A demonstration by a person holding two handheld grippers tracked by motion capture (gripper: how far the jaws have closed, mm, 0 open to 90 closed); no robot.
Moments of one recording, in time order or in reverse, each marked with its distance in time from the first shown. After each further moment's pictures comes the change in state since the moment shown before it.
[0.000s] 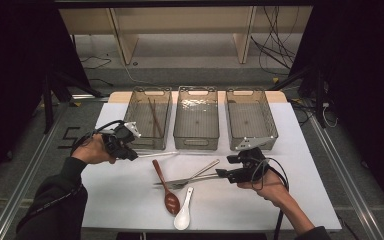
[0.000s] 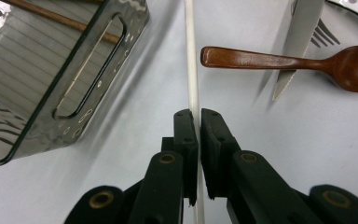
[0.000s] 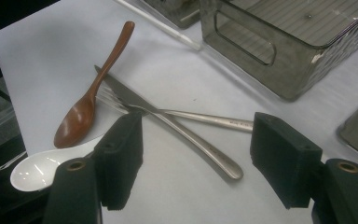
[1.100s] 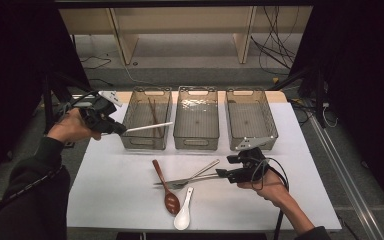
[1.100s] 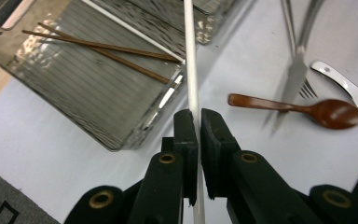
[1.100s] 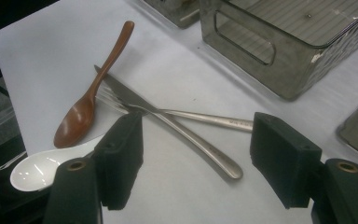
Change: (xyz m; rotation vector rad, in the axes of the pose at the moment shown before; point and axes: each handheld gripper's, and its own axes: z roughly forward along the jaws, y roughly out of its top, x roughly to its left) left arm 0.032 0.012 -0.082 -0.156 0.091 -0.096; right arm 0.000 0.000 0.000 0.002 -0.001 0.001
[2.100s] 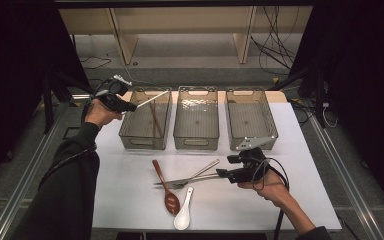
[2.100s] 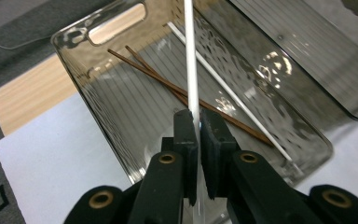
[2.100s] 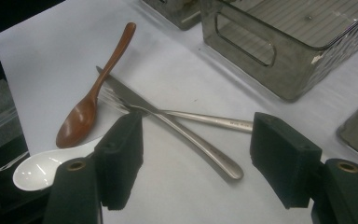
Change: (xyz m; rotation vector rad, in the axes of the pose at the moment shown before) left arm 0.062 0.024 0.075 -0.133 0.178 -0.280; right arm 0.000 0.000 -0.002 -0.003 0.009 0.003
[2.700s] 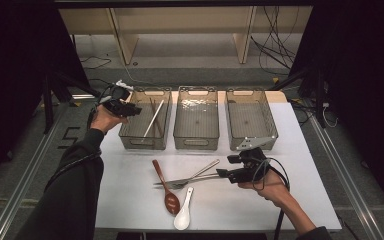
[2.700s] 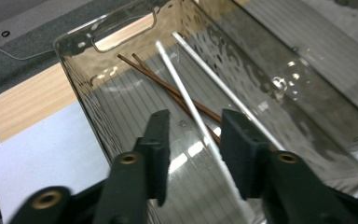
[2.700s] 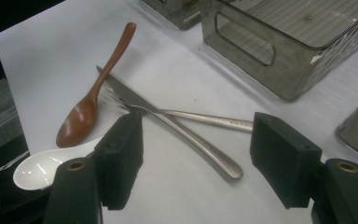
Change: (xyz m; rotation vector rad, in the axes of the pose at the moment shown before) left arm -0.003 -0.012 0.009 -0.079 0.014 -0.014; right arm 0.000 0.000 0.000 0.000 -0.003 -0.001
